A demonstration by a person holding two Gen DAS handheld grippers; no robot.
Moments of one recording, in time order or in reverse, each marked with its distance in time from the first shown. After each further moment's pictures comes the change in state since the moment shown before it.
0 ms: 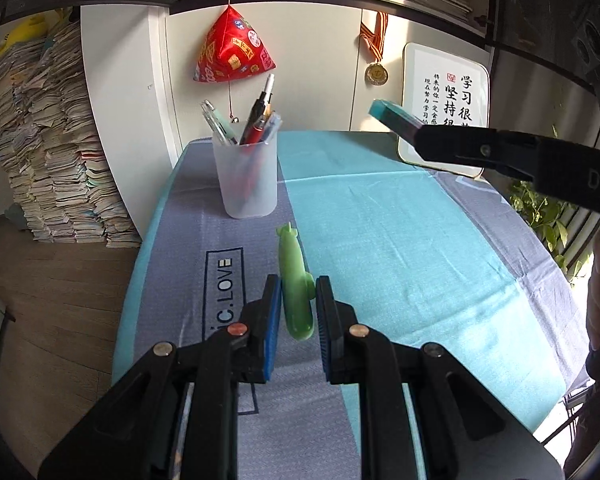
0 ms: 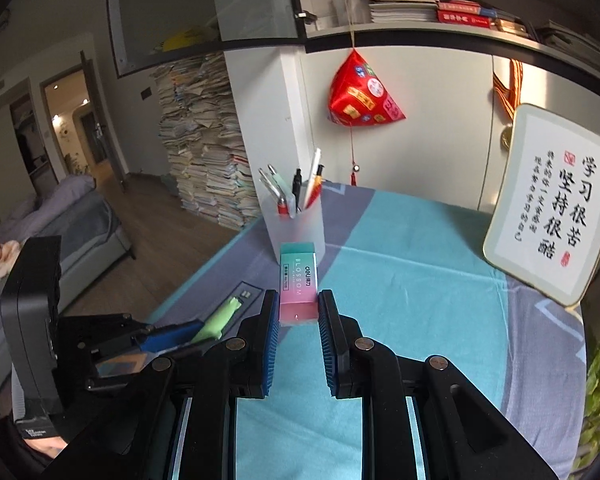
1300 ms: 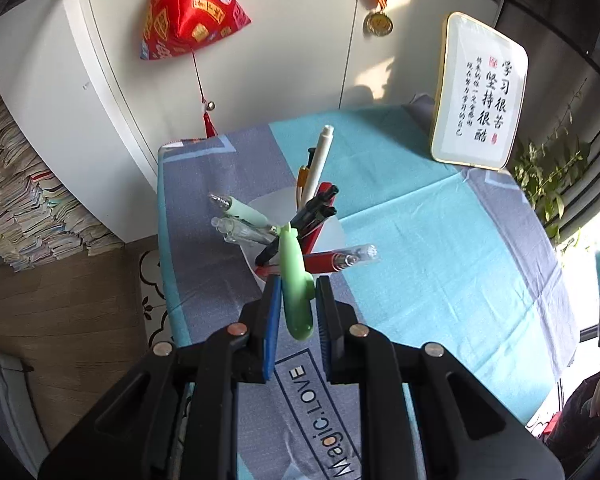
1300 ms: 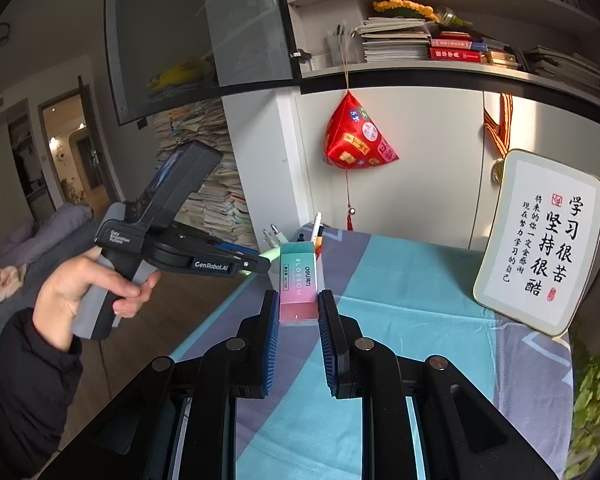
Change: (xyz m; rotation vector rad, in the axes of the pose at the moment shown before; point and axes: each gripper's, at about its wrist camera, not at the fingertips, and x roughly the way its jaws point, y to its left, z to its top) left arm 0.097 0.060 0.146 0.159 0.361 -0.112; right arm -0.028 -0.002 0.024 0.057 -0.099 -0.019
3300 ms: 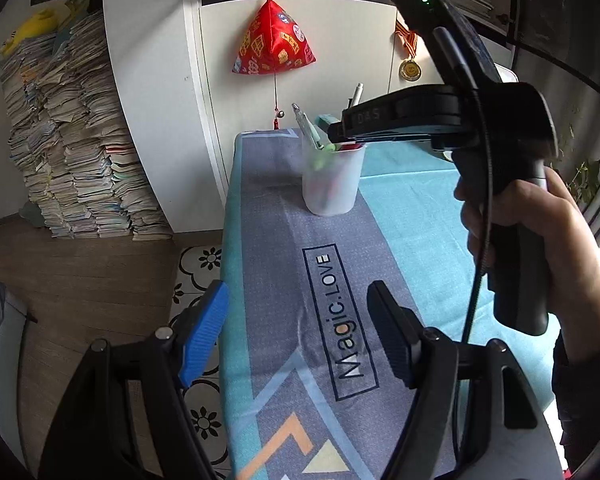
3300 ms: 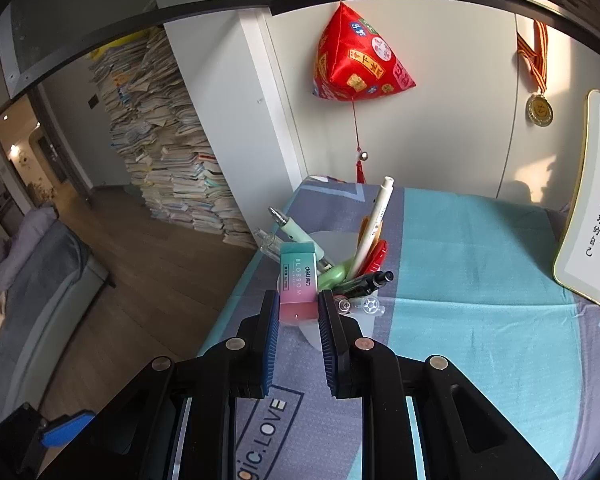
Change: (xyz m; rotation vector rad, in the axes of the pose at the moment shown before) left arm -0.061 -0.014 -0.168 -0.153 -0.291 0.154; right arm 0.176 0.035 0.026 0.143 0.210 -0.105
